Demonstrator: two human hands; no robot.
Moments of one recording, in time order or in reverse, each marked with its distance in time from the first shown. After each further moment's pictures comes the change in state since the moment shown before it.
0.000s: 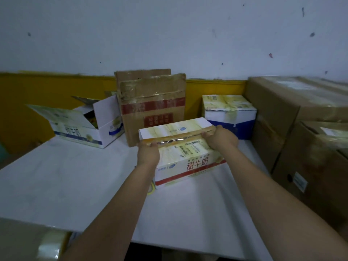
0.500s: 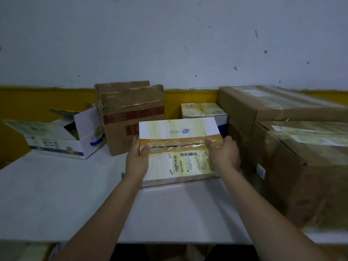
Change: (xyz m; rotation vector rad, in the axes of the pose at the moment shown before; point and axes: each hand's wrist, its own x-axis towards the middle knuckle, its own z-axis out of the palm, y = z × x) left_hand -0.053 0.006 -0.010 -0.152 -0.157 0.361; right_hand -0.078 0.066 -0.023 0.521 0.365 0.221
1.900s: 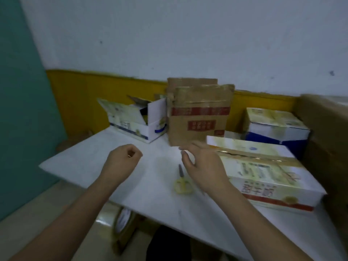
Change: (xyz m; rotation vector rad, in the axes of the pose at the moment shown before) left_hand -0.050 0.012 -0.198 0.601 0.191 -0.098; right_hand -0.154 -0.129 0.043 0.124 -0.458 -0.964
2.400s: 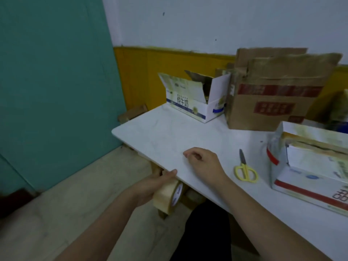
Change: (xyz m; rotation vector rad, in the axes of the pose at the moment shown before) left_hand -0.065 -0.134 -0.006 -0.646 -0.426 -0.624; right_hand 0.000 -0.054 0.168 0.528 -0.398 0.135
